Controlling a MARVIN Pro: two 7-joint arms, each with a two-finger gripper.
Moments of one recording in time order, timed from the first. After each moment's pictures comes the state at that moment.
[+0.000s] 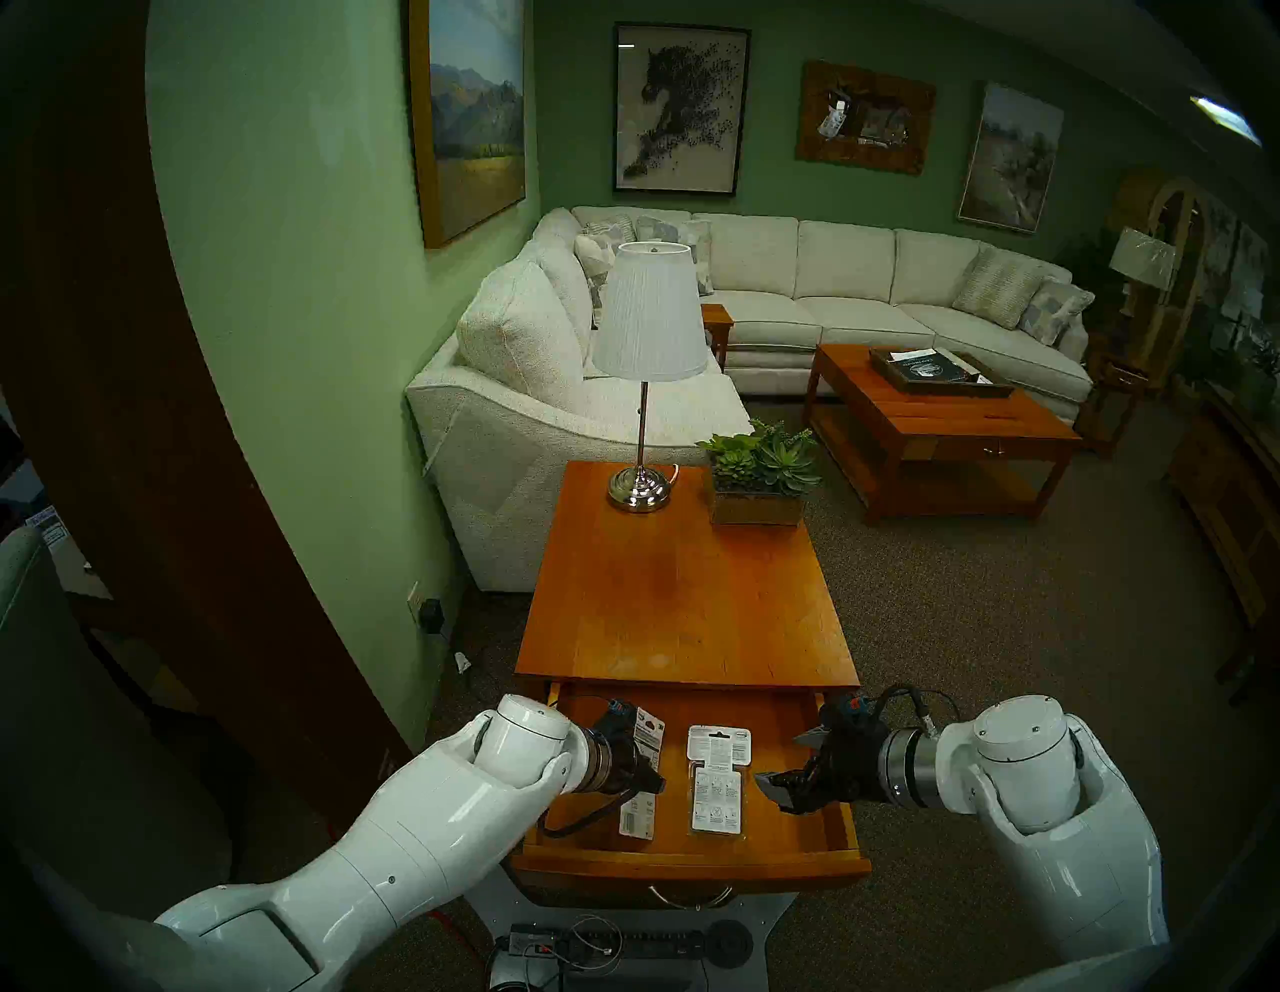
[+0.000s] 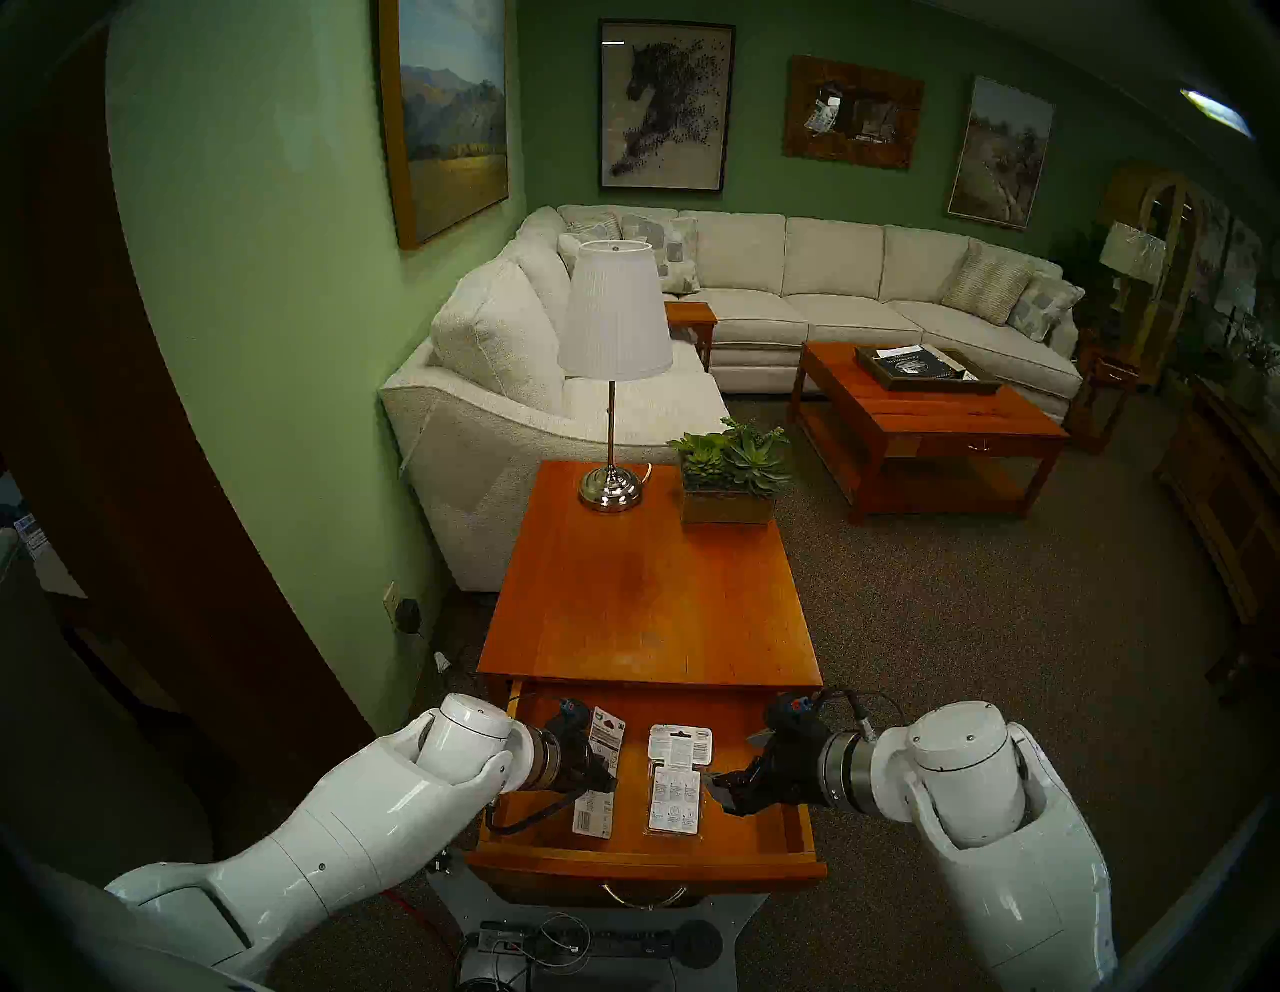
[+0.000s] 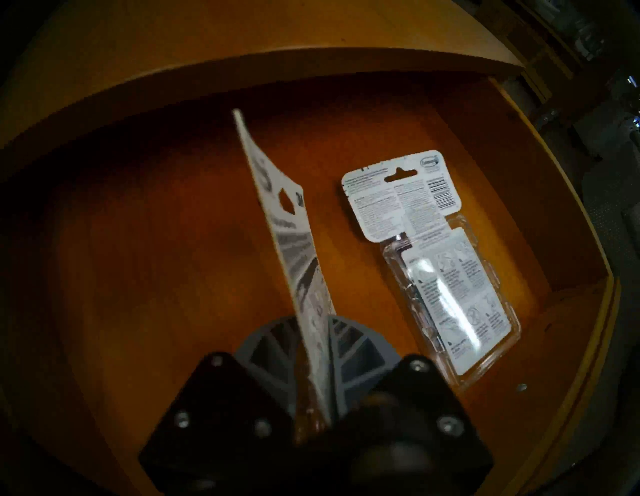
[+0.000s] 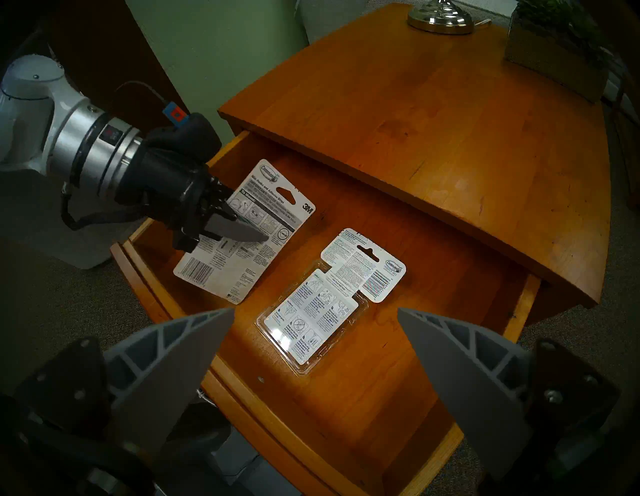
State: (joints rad) left arm 1.44 -1.24 -0.90 -1.36 -0.51 0.72 -0.17; right arm -2.04 -1.07 1.65 -1.98 0.07 0.73 0.78
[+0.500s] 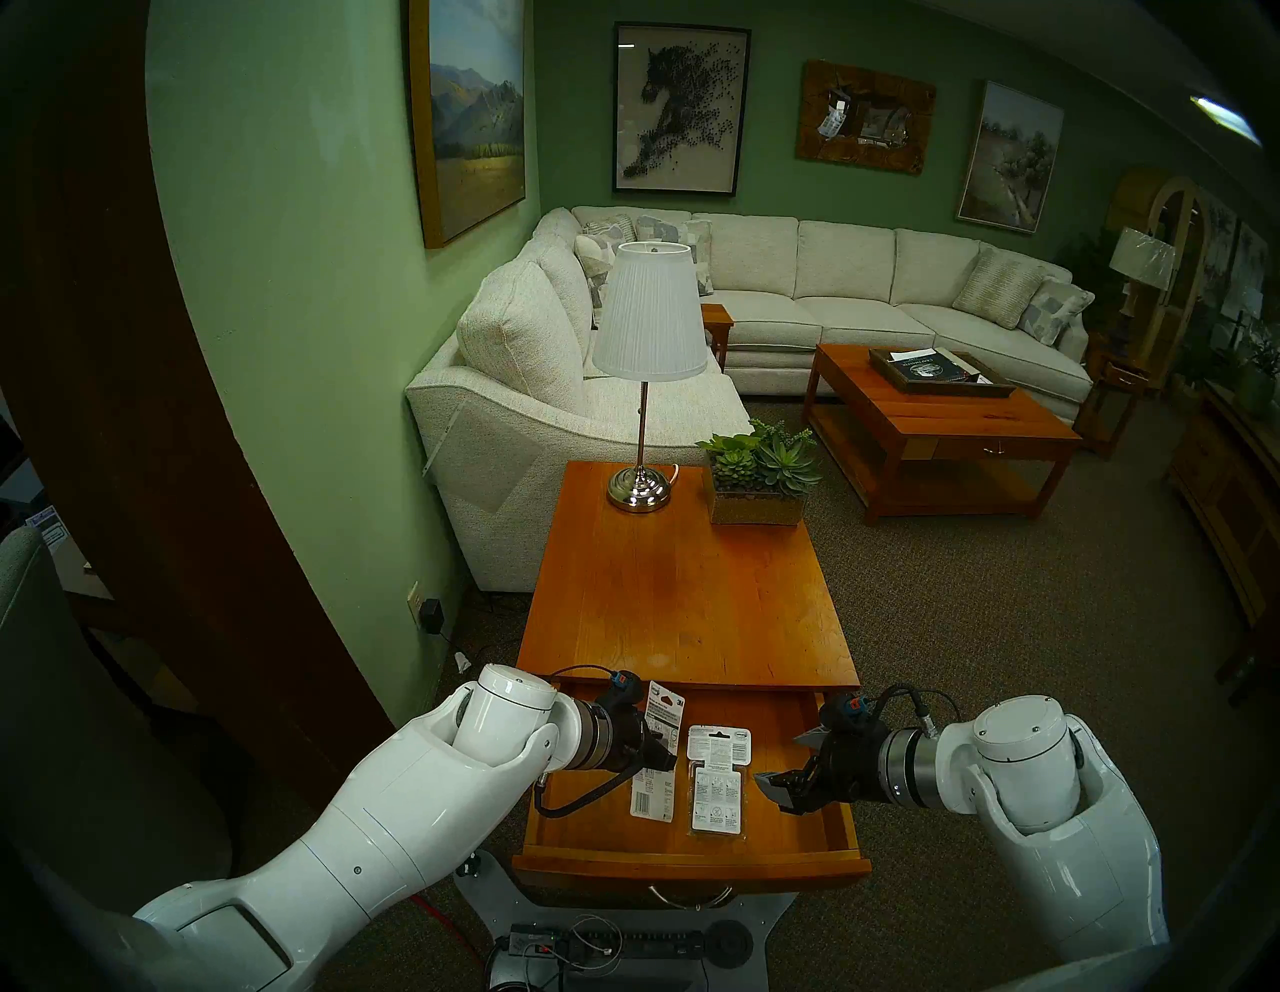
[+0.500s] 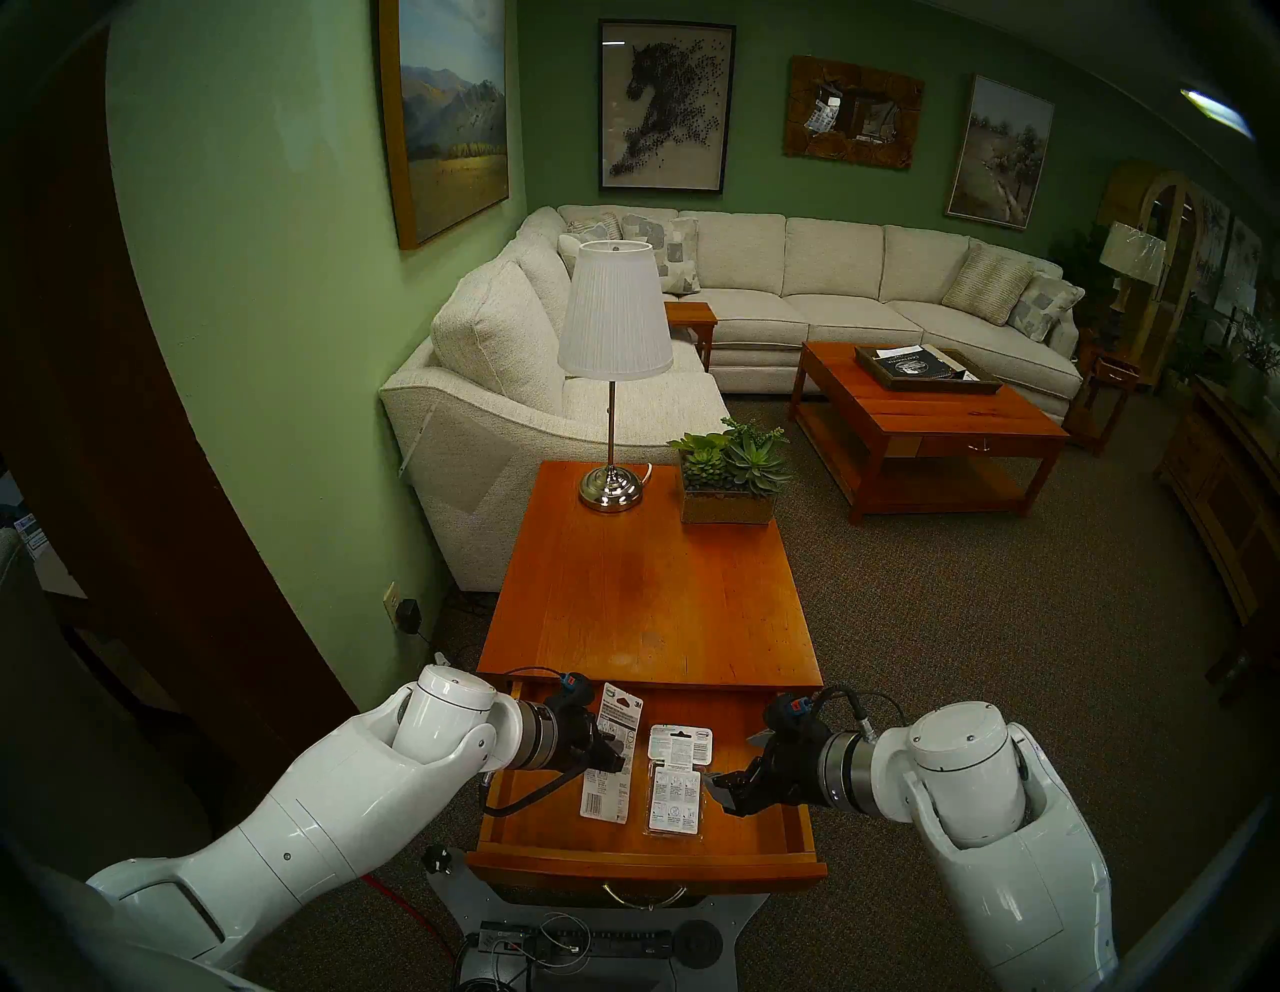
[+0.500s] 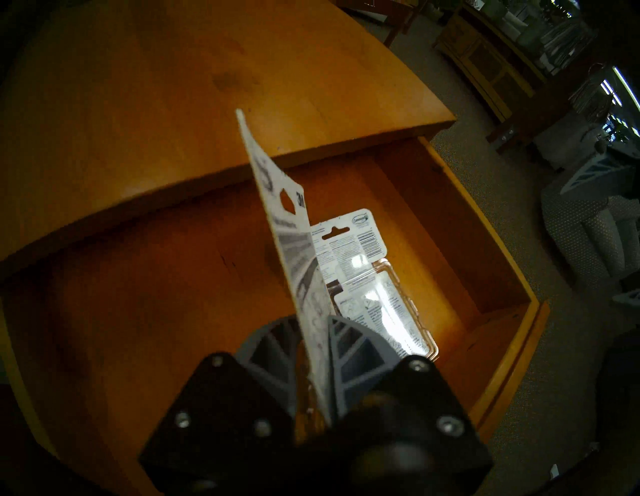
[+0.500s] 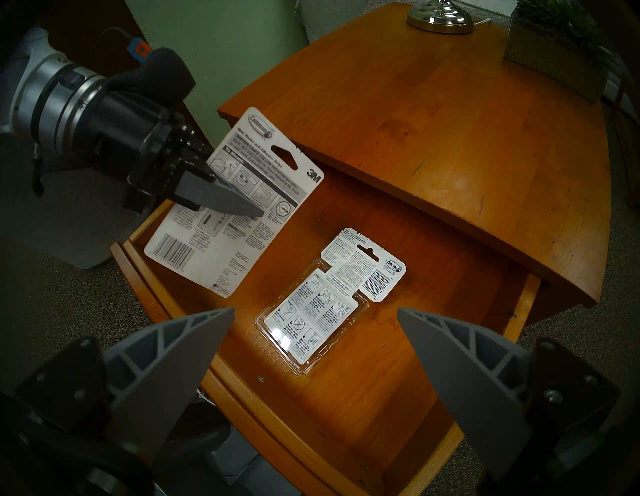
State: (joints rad) left arm 1.45 -1.19 -0.96 -1.52 -0.57 0.79 -0.20; right arm -2.04 -1.07 1.65 -1.98 0.07 0.73 0.78
